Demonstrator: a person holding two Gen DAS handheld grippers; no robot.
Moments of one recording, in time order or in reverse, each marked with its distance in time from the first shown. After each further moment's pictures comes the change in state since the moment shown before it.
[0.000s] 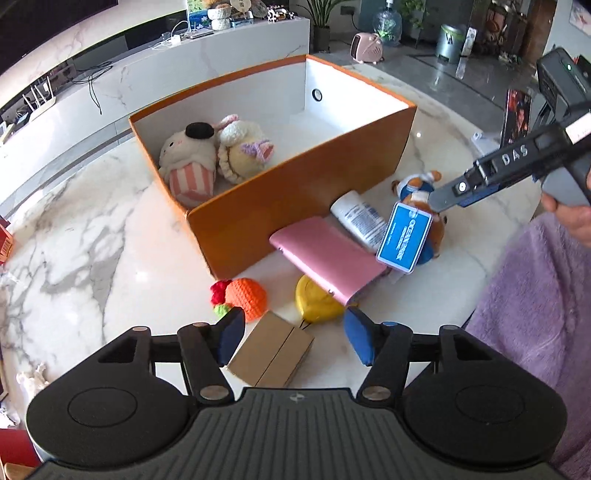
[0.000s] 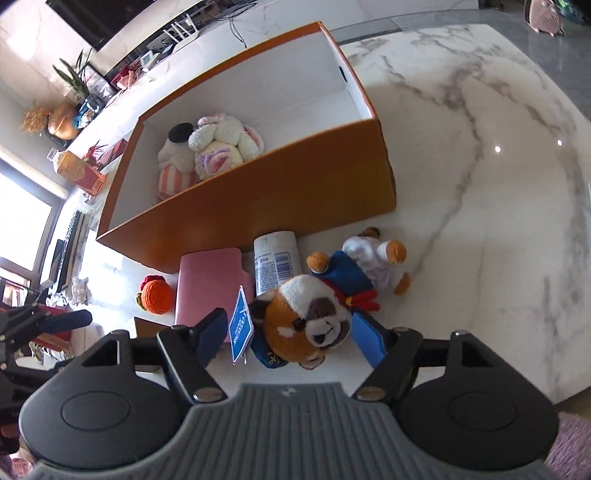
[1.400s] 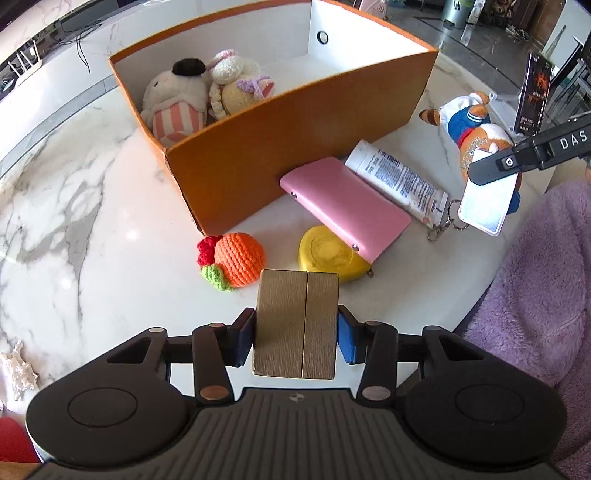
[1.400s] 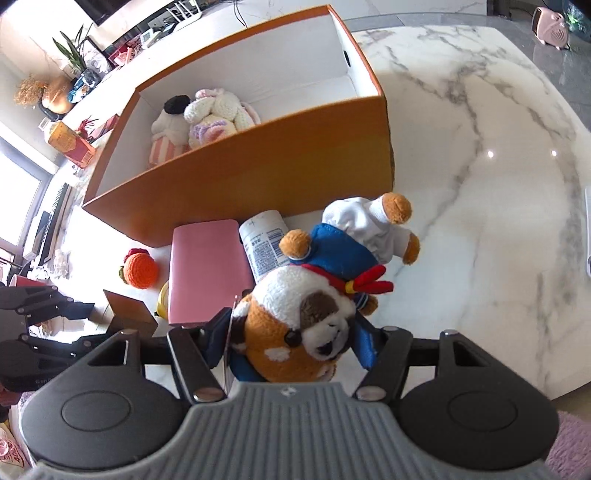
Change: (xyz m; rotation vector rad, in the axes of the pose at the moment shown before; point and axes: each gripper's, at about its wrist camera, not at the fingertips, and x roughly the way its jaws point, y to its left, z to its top) left arm 0.035 0.011 -0.003 -0.038 0.125 -0.046; right arm 0.005 0.014 -0.011 -0.101 0.027 -0.056
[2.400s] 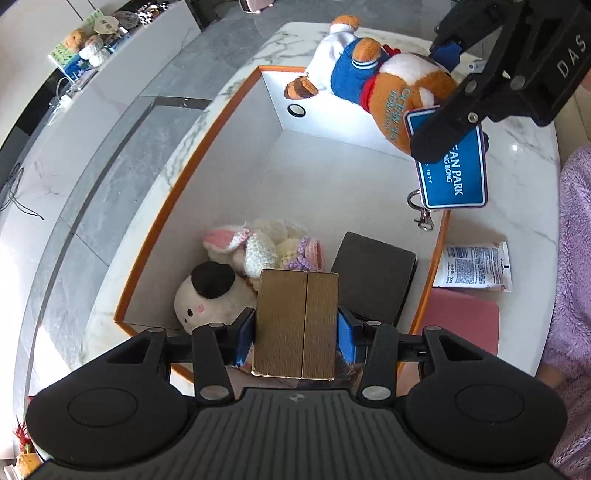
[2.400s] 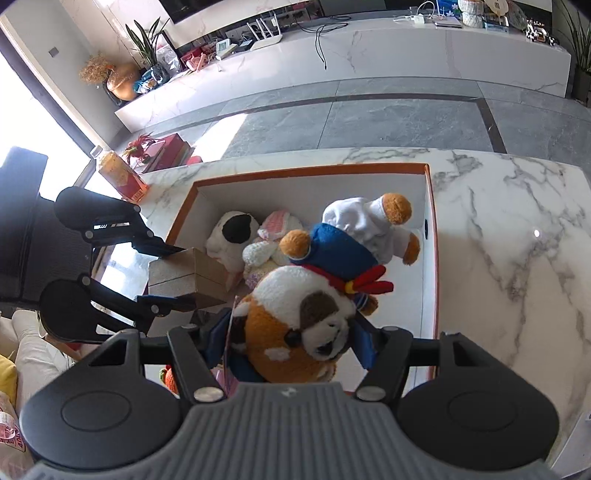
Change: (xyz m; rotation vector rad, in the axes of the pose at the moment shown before) left arm 0.032 0.021 0.177 0.555 0.077 0.053; right arm -0.006 0.029 0.169 -0.216 -0.048 0.125
